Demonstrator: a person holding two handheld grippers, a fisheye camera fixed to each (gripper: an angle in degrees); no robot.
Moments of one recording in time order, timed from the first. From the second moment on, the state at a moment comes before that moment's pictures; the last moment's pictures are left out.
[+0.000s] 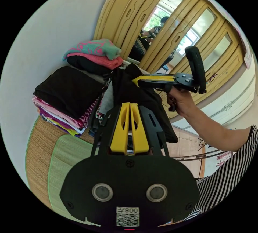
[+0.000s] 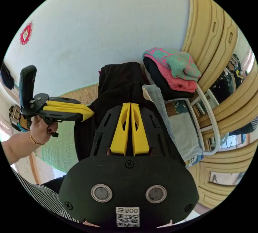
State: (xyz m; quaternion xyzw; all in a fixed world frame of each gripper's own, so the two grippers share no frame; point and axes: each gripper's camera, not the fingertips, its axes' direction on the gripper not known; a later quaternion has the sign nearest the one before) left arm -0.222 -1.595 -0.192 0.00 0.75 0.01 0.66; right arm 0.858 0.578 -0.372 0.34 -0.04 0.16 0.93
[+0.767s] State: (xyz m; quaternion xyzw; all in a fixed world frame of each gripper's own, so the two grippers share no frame) left arm -0.202 -1.498 -0.163 -0.02 0.96 -0.27 -0.06; right arm 1.020 0.684 -0.311 0.32 -0.17 0.30 0.88
